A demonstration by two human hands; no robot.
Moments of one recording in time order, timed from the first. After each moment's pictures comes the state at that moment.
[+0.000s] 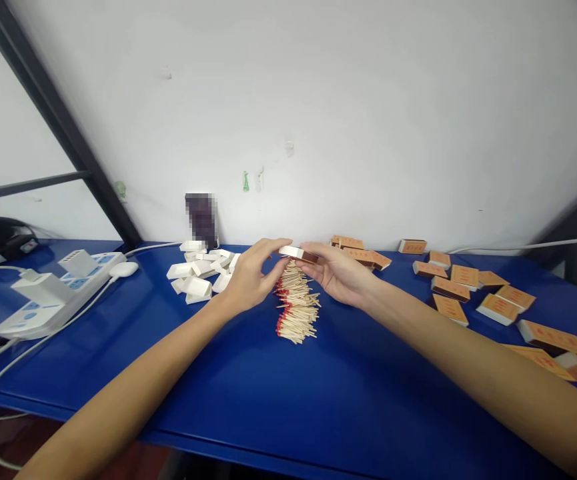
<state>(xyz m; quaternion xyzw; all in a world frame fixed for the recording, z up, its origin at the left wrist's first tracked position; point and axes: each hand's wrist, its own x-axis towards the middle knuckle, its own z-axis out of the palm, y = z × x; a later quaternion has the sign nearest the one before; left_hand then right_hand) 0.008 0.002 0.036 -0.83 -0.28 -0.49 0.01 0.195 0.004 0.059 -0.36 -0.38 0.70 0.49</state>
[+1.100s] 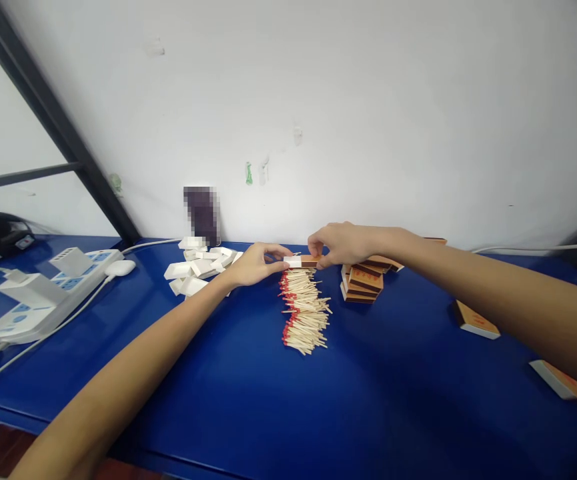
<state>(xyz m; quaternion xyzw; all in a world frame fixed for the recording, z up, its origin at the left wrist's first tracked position) -0.012 0.069 0.022 -0.82 -0.38 -0.30 -0.31 0.217 0.066 0.103 -0.44 -0.89 0.09 -0.04</state>
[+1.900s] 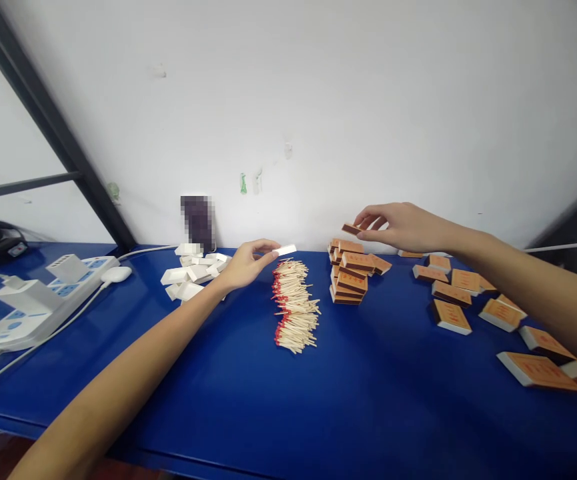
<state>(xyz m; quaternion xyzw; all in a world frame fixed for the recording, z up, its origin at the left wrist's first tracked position) -0.009 0.061 0.032 -0.78 -0.39 -0.40 -0.28 0.320 0.058 0.117 -0.51 -0.84 0.05 0.18</state>
